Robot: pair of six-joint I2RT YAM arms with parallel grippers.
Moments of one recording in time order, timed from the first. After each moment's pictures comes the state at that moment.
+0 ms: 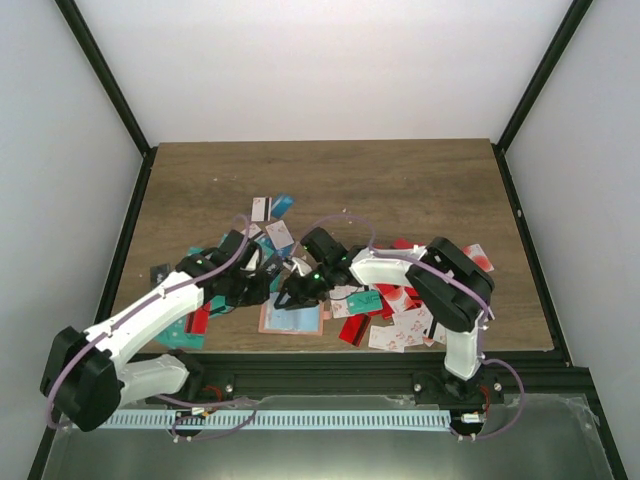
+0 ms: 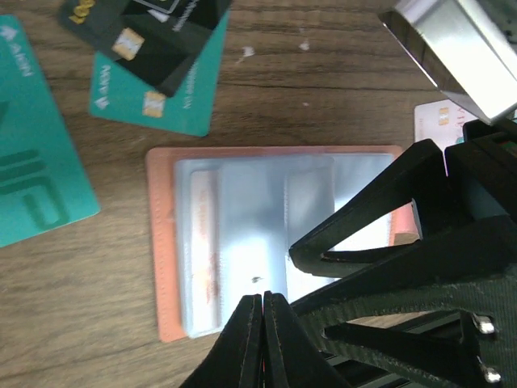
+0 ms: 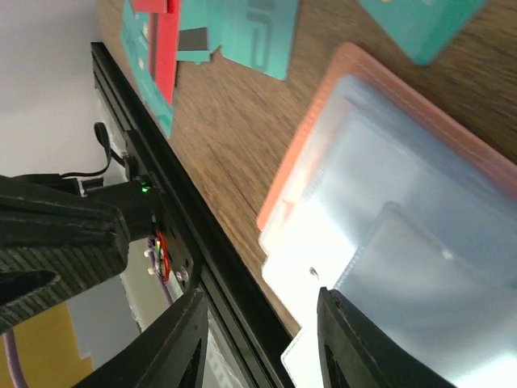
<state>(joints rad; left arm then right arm) -0.60 1.18 0.78 -0.77 0.22 -0.64 0.86 1.87 1.05 -0.13 -0.80 0.68</state>
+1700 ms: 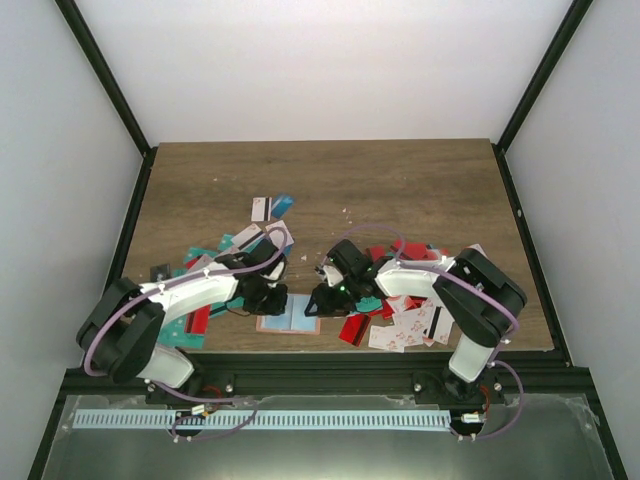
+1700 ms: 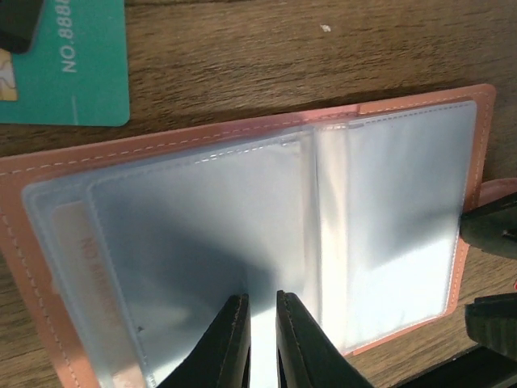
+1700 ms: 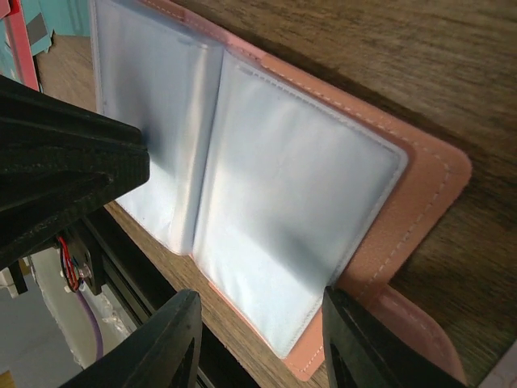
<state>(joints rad) -0.68 1.46 0.75 -0.61 0.25 -0.55 0.81 1.71 0.83 -0.19 -0.61 0.67</state>
